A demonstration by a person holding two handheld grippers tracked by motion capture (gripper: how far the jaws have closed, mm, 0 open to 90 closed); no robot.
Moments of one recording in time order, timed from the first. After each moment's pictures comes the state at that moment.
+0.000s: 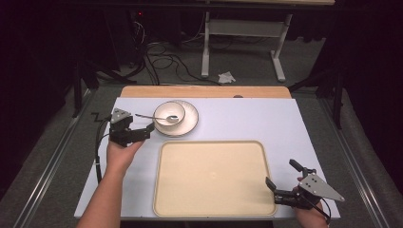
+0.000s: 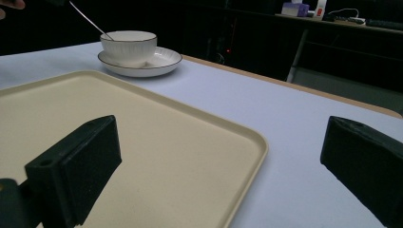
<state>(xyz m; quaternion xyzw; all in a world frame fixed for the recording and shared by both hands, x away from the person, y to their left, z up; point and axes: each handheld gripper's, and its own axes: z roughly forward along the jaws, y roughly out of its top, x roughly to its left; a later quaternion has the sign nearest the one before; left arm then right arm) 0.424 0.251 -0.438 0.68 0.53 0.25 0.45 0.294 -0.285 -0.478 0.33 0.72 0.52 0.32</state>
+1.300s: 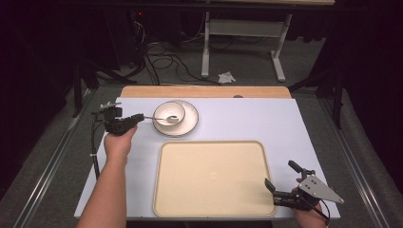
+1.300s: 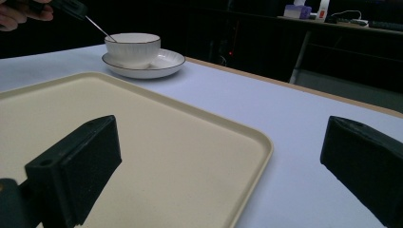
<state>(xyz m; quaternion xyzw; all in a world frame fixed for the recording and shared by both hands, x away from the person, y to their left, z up) 0.458 0.281 -0.447 0.62 0.61 0.13 0.48 0.291 -0.284 -0.481 0.33 0.71 0.53 0.32</state>
